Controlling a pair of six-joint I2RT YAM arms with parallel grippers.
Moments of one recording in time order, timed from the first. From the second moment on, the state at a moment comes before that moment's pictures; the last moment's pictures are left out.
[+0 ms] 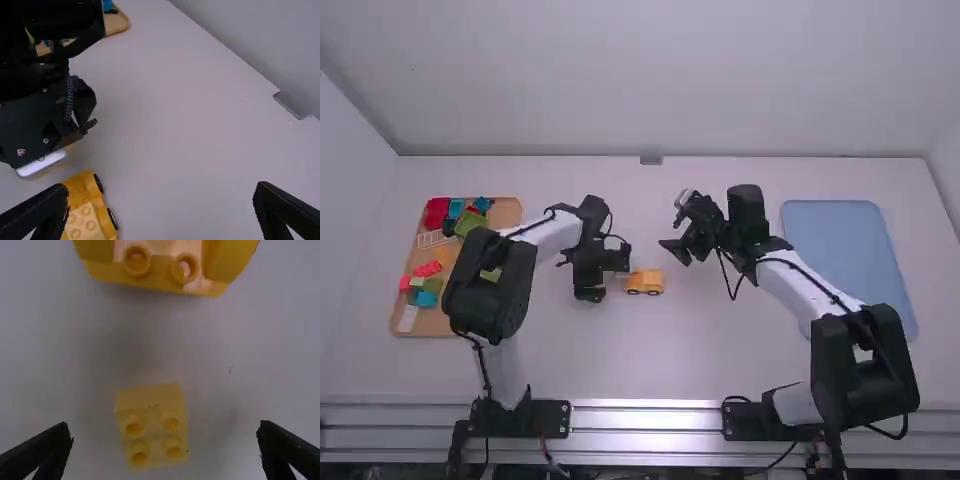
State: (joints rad) left arm -0.29 1.95 1.21 -0.85 0.16 1.13; right arm 0.27 1.54 0.86 0.02 -0.64 -0.50
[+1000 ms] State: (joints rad) left arm 0.13 1.95 0.58 0.24 1.00 1.15; right arm 0.27 1.54 0.86 0.02 -0.64 -0.48
